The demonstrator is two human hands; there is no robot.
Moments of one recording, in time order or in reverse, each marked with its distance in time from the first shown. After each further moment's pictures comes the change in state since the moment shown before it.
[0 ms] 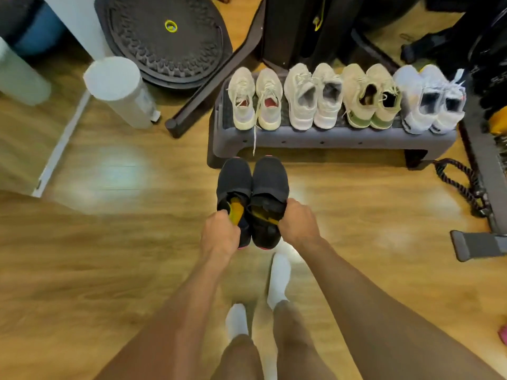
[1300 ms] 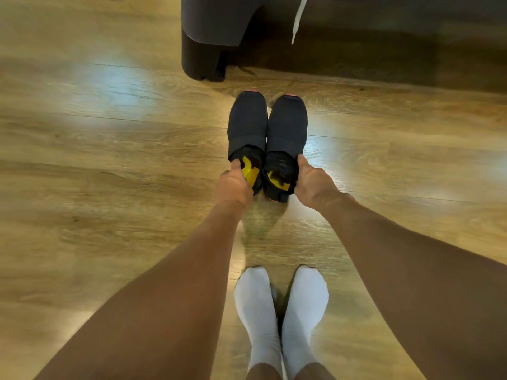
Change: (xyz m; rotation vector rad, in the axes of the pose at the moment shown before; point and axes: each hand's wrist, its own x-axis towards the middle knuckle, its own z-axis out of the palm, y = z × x) left_hand 0.379 -0.114 0.356 0.027 -0.178 -0.156; right_hand 0.419 0.129 0.321 -0.216 -0.369 -0.060
